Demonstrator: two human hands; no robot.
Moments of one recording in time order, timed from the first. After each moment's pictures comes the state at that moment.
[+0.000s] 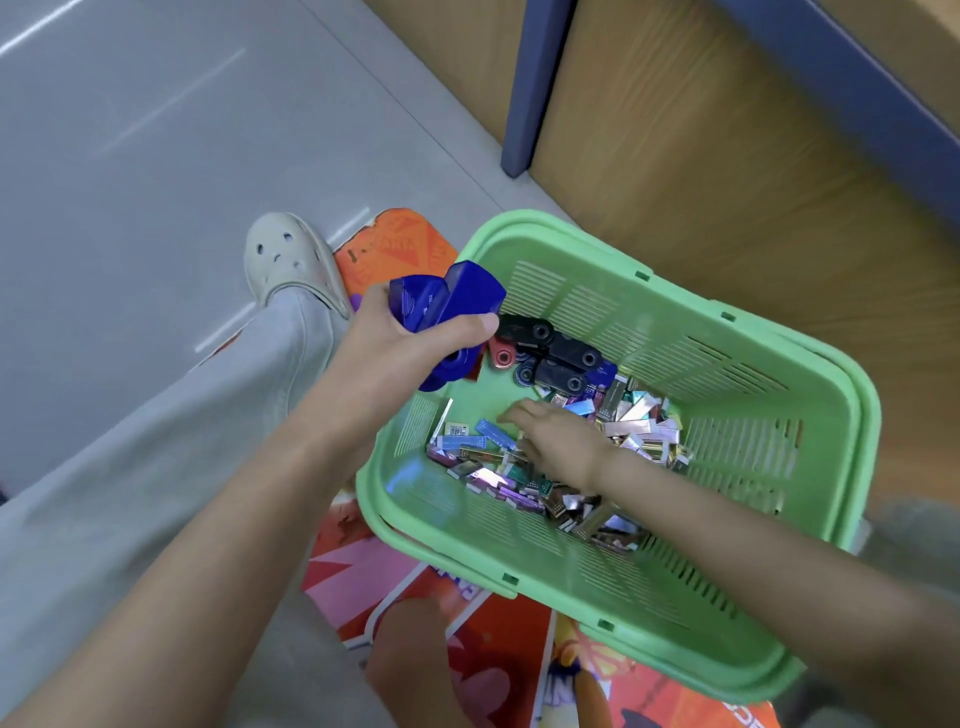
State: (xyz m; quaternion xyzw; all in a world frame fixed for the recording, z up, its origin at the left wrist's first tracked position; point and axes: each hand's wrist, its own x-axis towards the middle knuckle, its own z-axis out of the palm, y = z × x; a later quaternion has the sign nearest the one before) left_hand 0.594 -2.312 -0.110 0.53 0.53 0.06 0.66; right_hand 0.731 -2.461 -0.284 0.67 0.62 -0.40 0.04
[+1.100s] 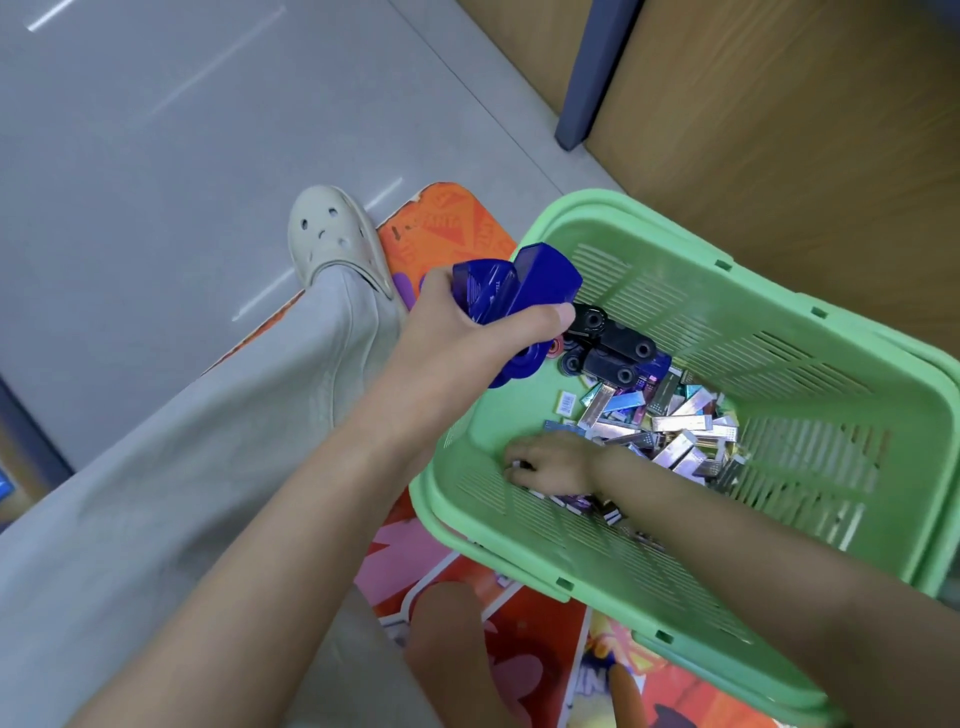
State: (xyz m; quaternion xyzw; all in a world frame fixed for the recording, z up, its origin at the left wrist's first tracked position) left_hand 0.587 -2.303 -0.113 0.52 0.54 0.07 0.66; right_hand 0.679 -2.435 -0.325 0.57 0.61 -0.53 0.13
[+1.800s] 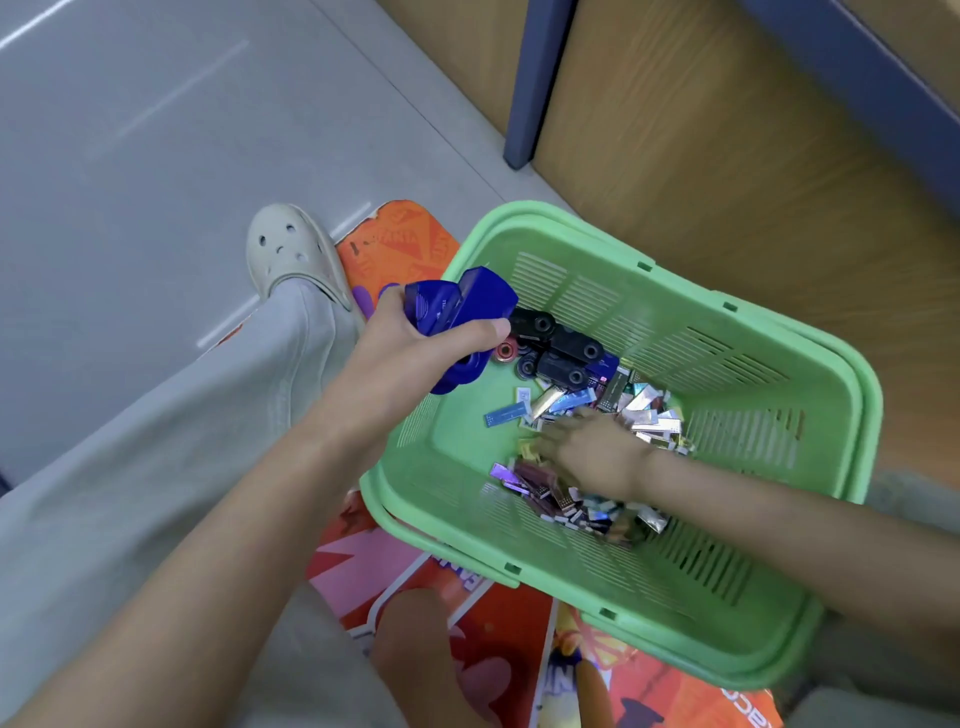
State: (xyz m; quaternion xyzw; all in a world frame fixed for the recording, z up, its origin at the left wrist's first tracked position) left_hand 0.588 -2.315 -0.117 0.53 0.53 0.05 0.66; right_hand 0.741 -2.478 -0.270 0.54 0.75 -0.30 0.23
